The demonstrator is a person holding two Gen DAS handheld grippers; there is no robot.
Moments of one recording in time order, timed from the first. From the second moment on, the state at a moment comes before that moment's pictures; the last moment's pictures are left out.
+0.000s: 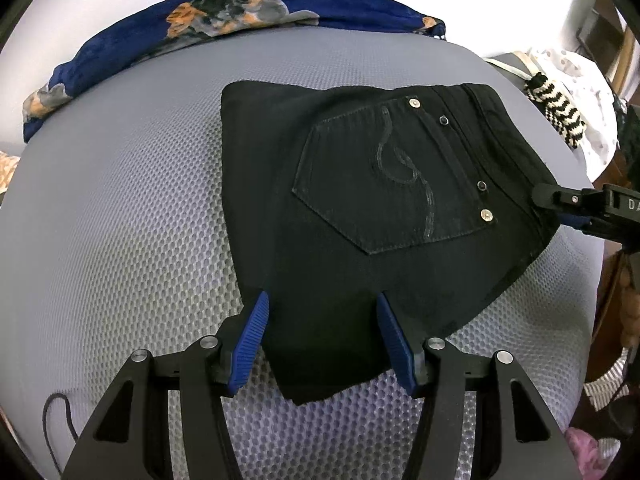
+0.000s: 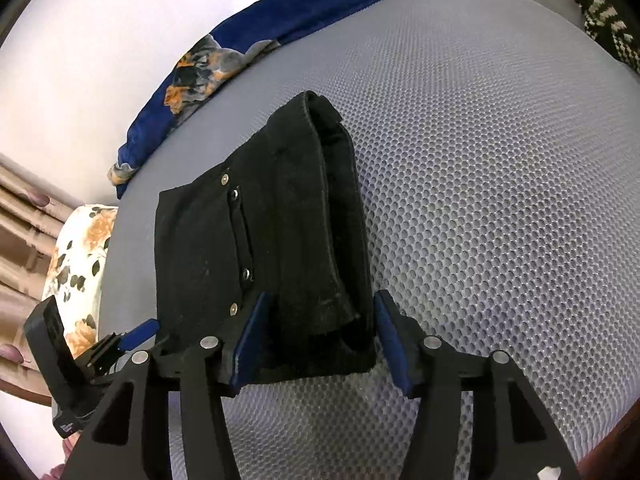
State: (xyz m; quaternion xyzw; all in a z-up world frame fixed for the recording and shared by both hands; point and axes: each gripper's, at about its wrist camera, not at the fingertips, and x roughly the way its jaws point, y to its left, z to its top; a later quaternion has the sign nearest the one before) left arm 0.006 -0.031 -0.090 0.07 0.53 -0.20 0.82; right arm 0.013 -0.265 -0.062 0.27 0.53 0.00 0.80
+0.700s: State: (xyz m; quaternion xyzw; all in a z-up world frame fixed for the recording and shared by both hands) left arm 0.000 -0.025 -0.094 0.04 0.55 -0.18 0.82; right arm 0.012 -0.246 -0.085 0.23 0.57 -0.01 0.79
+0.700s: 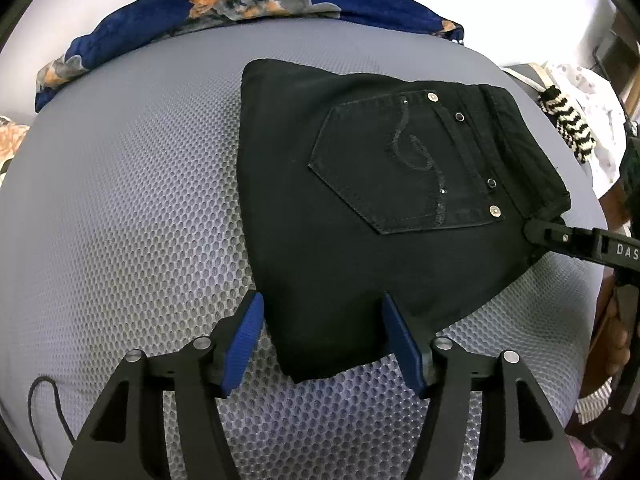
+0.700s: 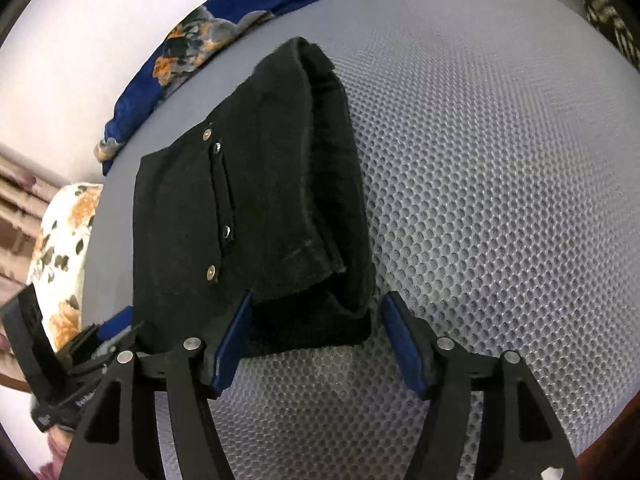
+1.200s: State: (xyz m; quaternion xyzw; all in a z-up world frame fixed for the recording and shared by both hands) left arm 0.002 -0.032 -0.090 0.05 0.55 -0.17 0.81; right arm 0.013 -0.259 -0.069 0.23 0.57 0.03 0.79
